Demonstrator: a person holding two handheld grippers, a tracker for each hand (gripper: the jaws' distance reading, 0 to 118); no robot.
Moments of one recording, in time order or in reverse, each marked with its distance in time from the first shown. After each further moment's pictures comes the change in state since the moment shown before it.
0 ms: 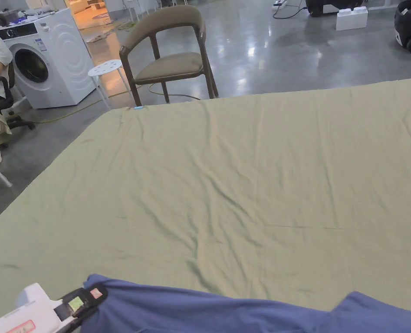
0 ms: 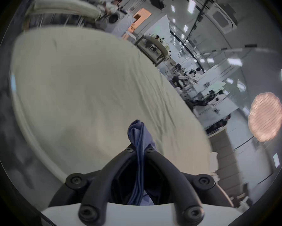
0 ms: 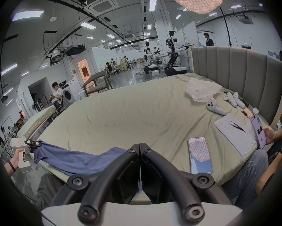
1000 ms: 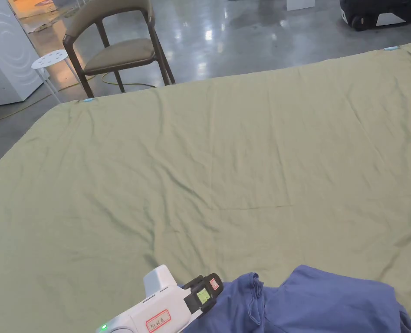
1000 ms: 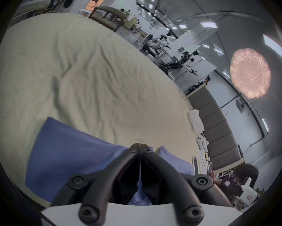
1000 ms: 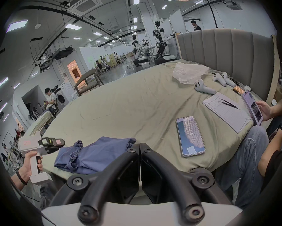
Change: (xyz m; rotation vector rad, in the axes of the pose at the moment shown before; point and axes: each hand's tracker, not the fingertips) left arm 0.190 -0.176 -0.098 -0.274 -0.281 -0.120; right arm 0.026 -0.027 0.020 -0.063 -0.054 -0.112
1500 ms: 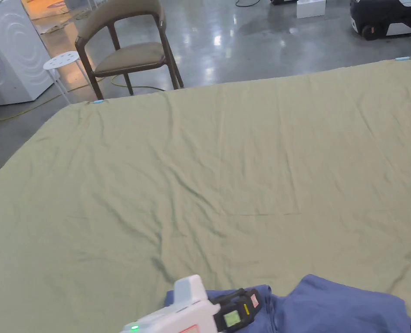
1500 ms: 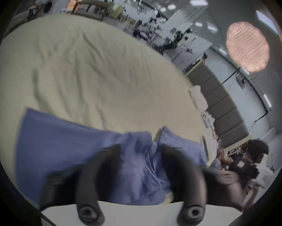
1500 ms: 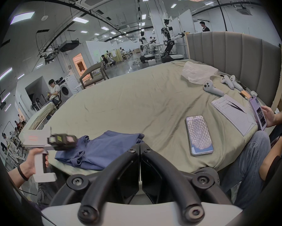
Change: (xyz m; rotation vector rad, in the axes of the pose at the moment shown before) left arm 0.007 -0.004 0.004 -0.056 -0.043 -0.164; right arm -0.018 -0.007 -0.012 -0.034 0.032 0.074
